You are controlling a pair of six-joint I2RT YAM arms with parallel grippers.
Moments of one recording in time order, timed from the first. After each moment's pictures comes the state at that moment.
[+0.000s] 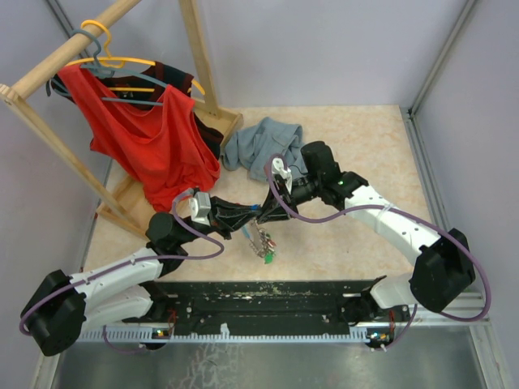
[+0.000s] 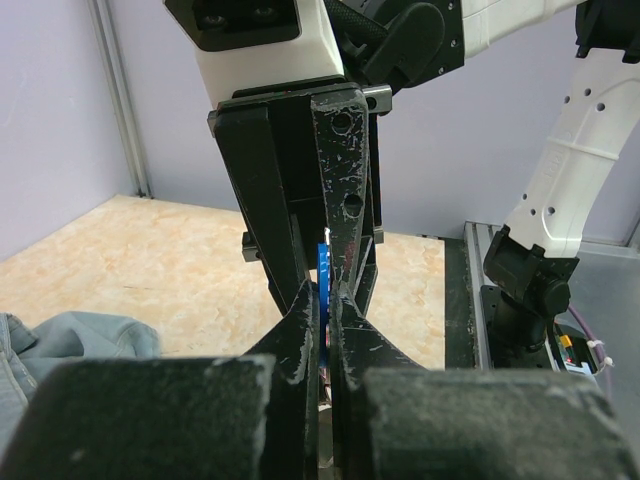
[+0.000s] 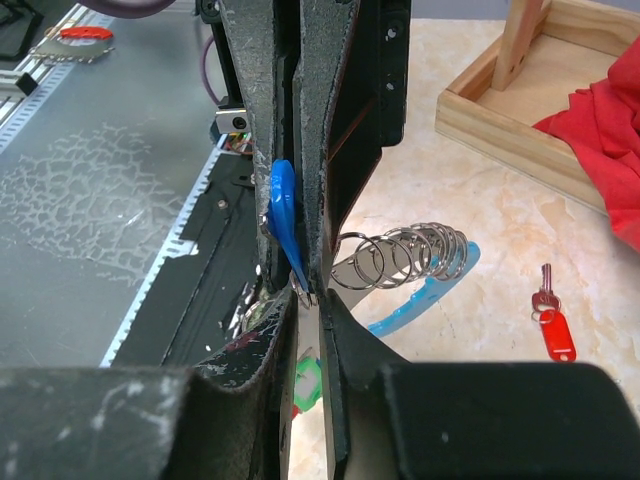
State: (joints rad) left arm -0.77 1.01 0.37 1.06 0.51 -0.21; right arm 0.62 1.35 1.07 -0.32 -1.22 -0.45
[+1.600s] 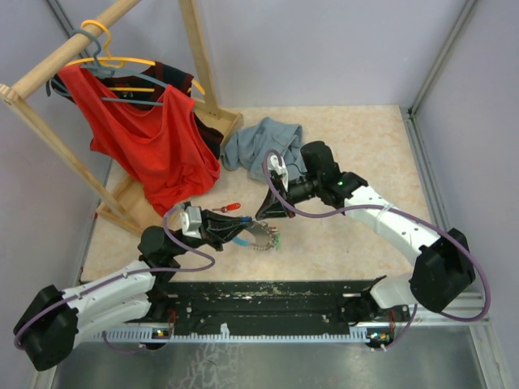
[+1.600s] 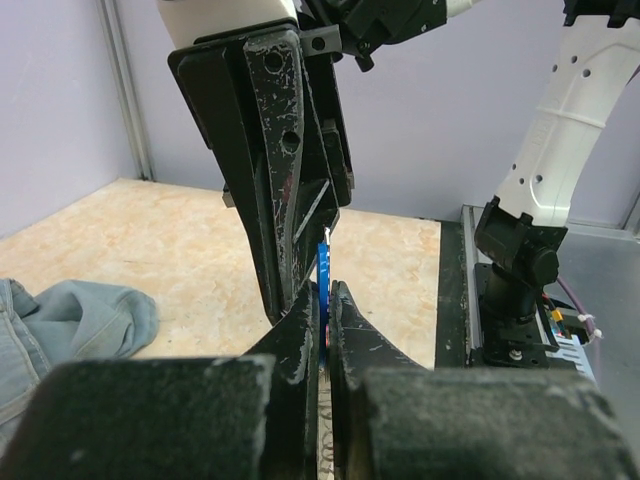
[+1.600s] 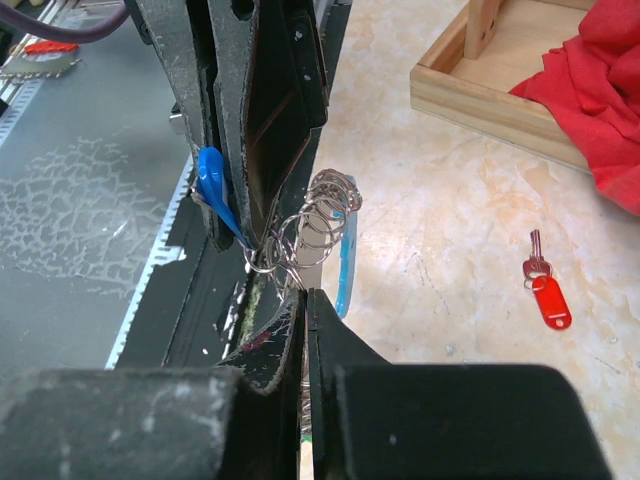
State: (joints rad) left arm -0.77 0.87 0.22 1.07 0.52 -0.22; right arm 0.62 1.35 1.07 -0.29 -1.13 -0.36
